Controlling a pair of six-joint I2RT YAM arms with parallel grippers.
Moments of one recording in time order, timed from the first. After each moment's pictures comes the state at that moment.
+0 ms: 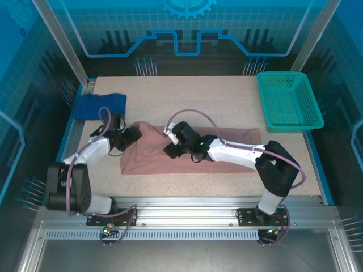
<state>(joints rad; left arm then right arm) 0.00 1.45 0.80 -0.37 0.22 -0.70 0.89 1.72 1.12 -0.18 0.10 0.02</state>
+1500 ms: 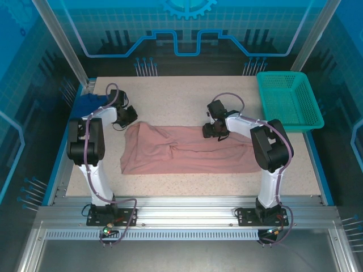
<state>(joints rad) 0.06 1.99 1.31 -0.36 0.19 -0.59 0.40 1.96 1.27 -0.50 0.02 0.26</state>
